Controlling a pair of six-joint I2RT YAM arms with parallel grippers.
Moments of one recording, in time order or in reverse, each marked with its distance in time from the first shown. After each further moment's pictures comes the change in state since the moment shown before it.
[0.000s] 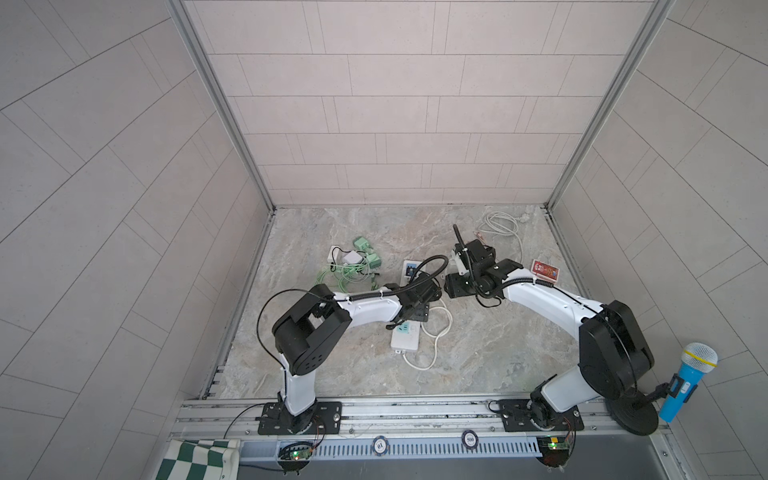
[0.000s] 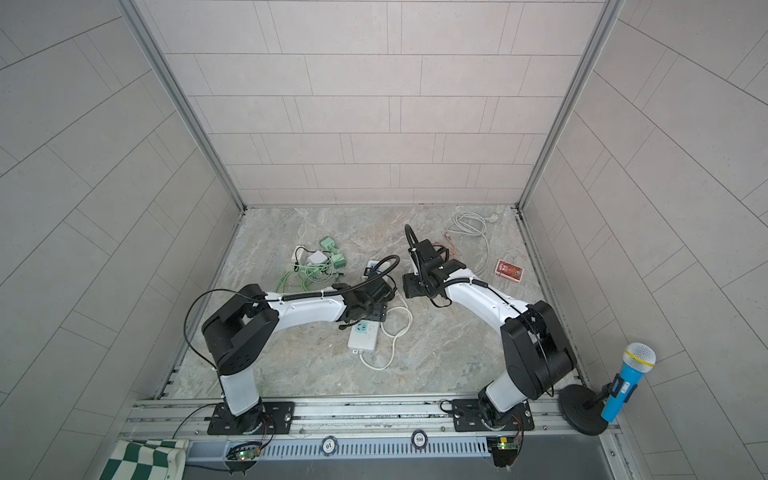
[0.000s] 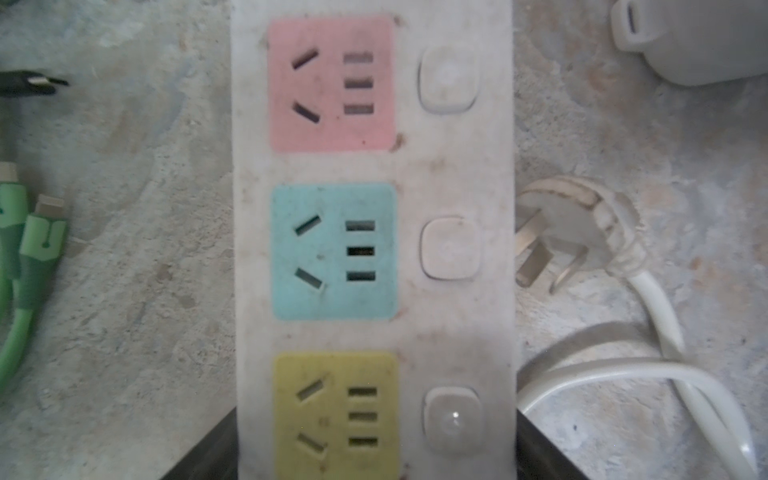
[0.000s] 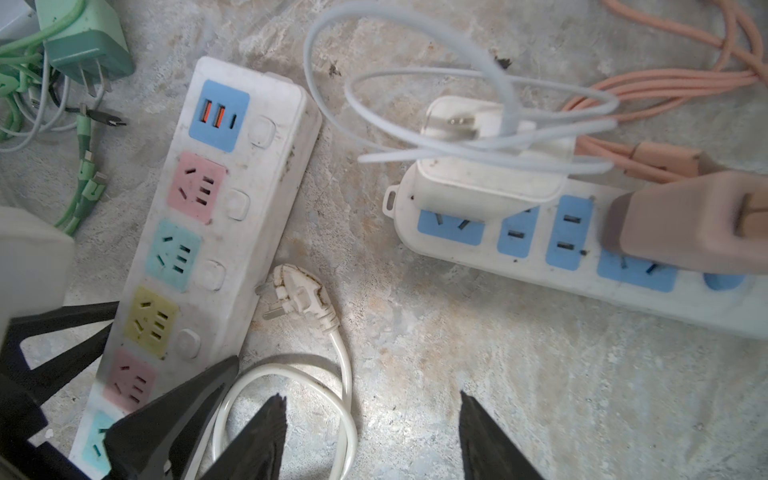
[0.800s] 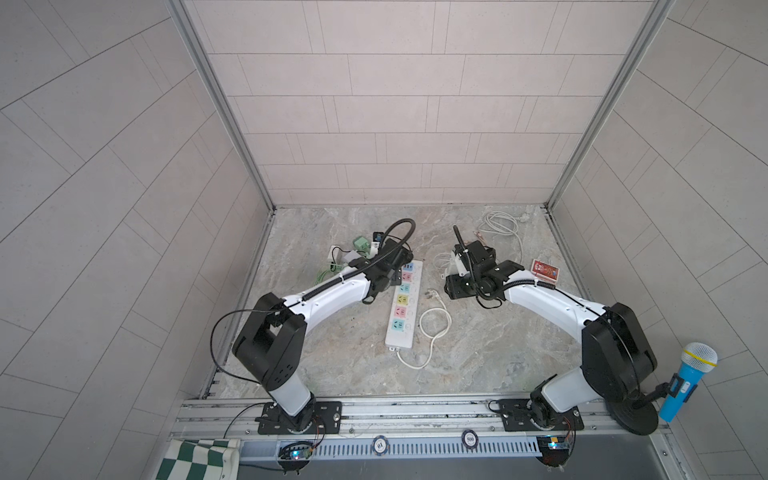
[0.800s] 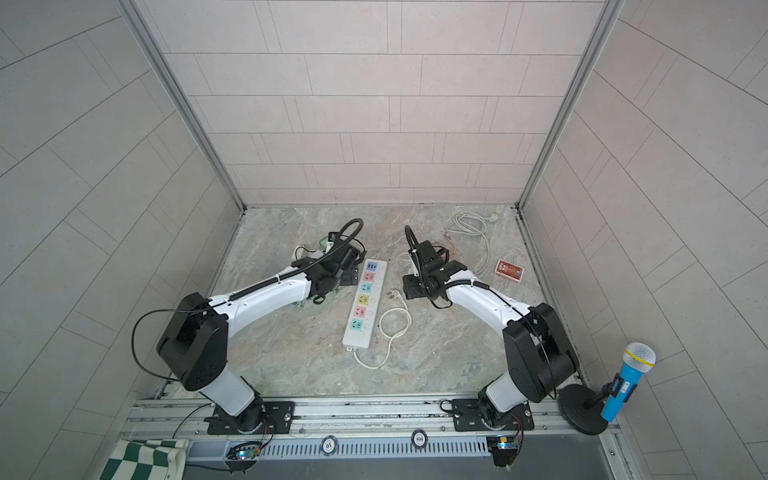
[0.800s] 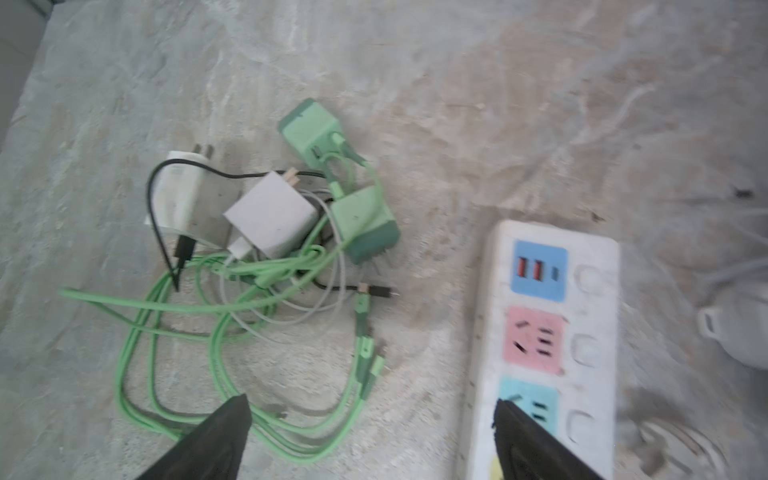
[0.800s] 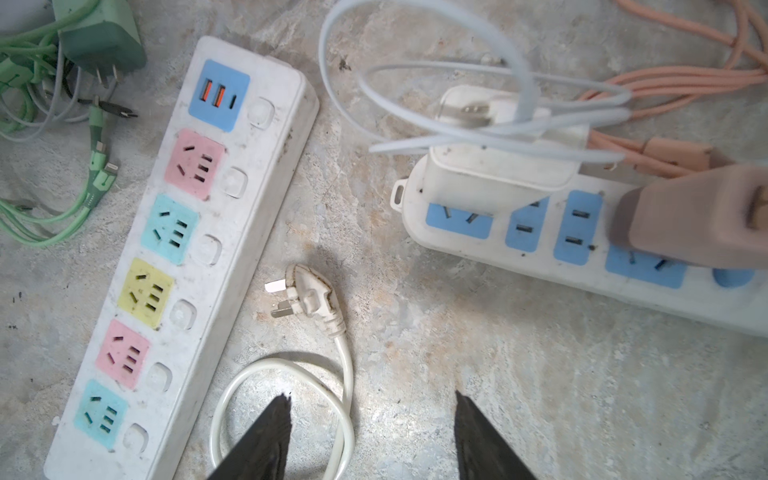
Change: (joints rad) left arm 0.282 -0.197 0.097 -0.144 -0.235 0.151; right arm 0.015 -0.020 -0.021 0.007 -0.014 -0.008
